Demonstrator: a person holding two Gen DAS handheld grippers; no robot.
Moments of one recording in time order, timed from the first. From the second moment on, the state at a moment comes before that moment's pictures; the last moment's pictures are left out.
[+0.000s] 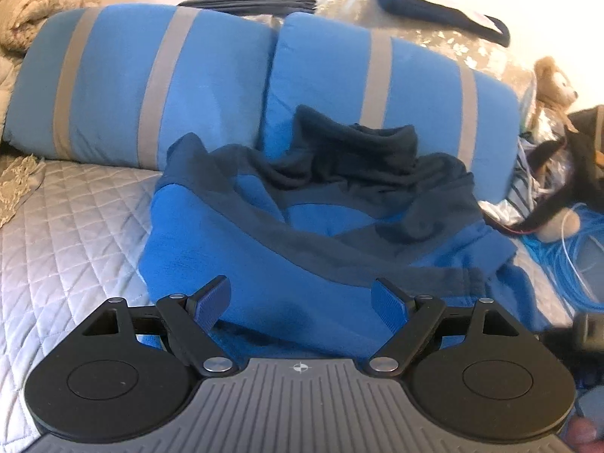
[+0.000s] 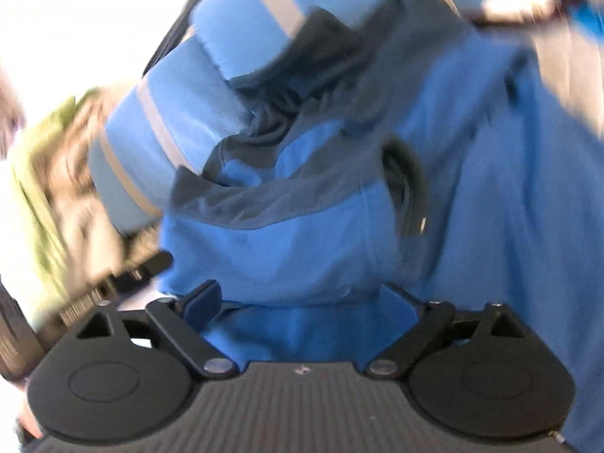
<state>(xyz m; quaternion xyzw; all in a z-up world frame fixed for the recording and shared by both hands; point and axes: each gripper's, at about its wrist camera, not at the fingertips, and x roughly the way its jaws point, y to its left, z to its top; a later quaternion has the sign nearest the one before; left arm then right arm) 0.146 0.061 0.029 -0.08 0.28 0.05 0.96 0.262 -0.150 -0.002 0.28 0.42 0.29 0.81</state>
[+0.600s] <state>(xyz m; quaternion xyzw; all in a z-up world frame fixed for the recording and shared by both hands) 0.148 0.059 0.021 -0.10 0.28 0.06 0.95 0.293 -0.155 -0.055 0.46 0.42 0.24 0.75</state>
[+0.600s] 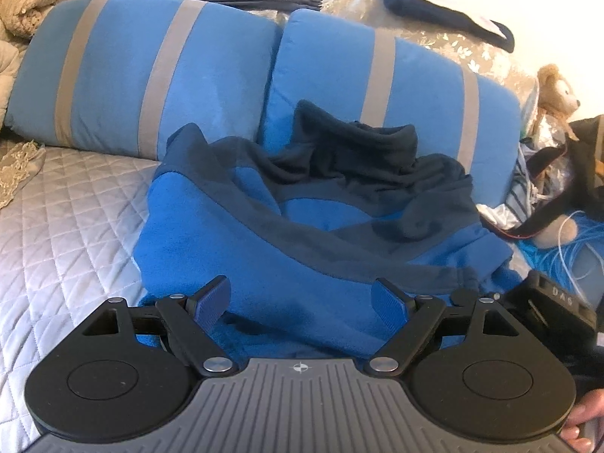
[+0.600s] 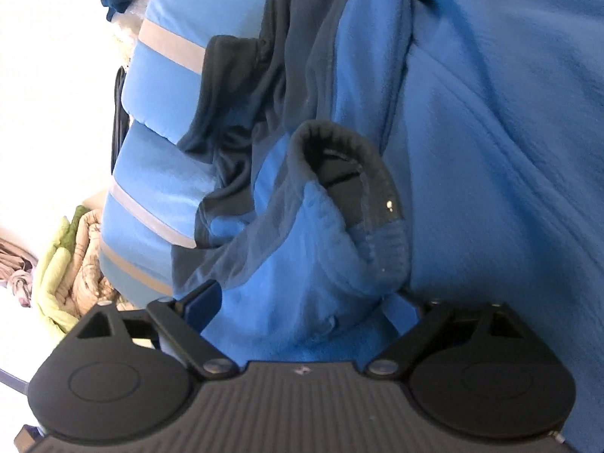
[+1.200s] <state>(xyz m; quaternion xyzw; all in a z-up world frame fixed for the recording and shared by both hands) 0.133 0.020 0.011 0.06 0.23 0.08 0.97 0.307 -0.161 -0.023 0.40 0.37 0.26 0.79</state>
